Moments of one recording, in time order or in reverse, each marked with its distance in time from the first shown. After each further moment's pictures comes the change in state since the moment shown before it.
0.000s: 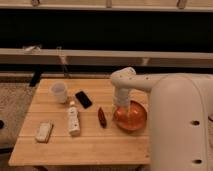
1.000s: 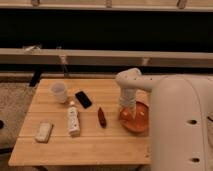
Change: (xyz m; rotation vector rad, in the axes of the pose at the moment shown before) arm -0.004 -0.044 0.004 0.035 0.015 0.117
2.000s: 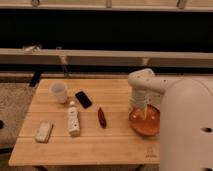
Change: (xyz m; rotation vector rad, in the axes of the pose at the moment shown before) arm -0.006 -0.055 -0.006 0.003 -0.014 0.127
